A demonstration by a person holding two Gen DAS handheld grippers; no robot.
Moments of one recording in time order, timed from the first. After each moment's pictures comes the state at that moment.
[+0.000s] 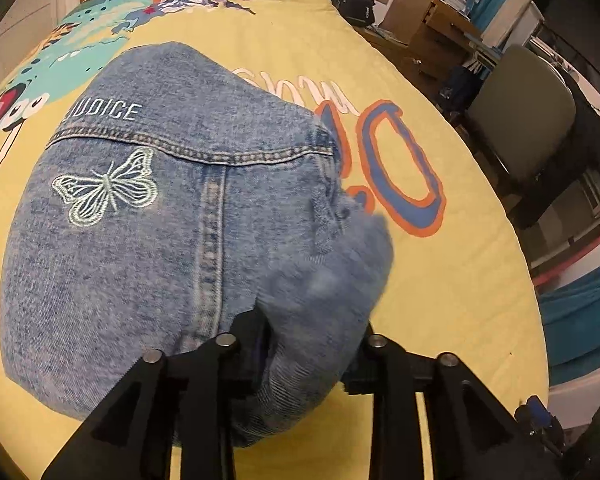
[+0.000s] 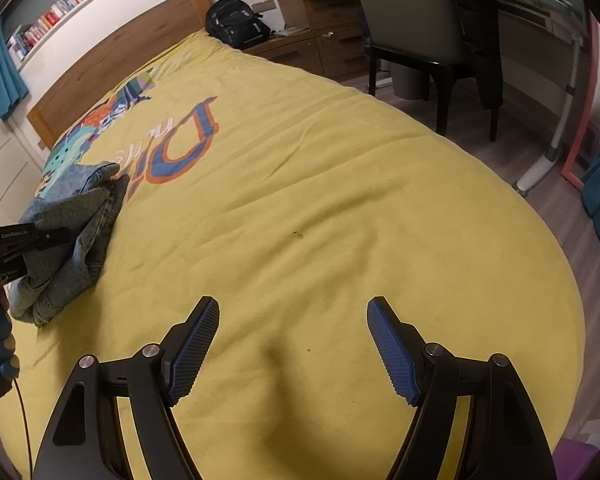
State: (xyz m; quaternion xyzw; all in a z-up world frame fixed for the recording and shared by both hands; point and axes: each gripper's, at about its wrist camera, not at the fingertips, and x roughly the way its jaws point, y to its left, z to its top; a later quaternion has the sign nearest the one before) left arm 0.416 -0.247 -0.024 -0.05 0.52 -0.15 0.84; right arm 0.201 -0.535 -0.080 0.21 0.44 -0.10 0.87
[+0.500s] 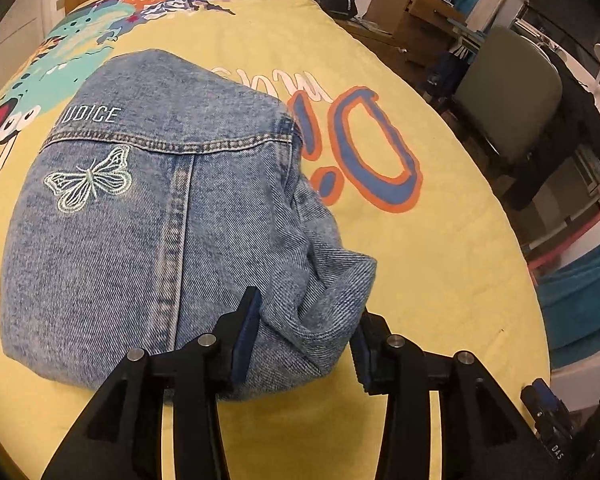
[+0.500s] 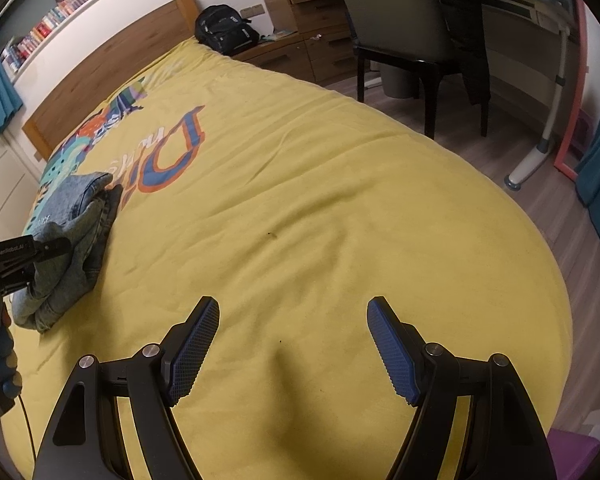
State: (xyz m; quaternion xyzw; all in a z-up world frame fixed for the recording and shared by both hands) left arm 0.400 -0.268 -0.021 -0.03 0.52 -0.17 0.84; right arm 0.185 -0.551 -0.077 0.22 0.43 -0.11 0.87
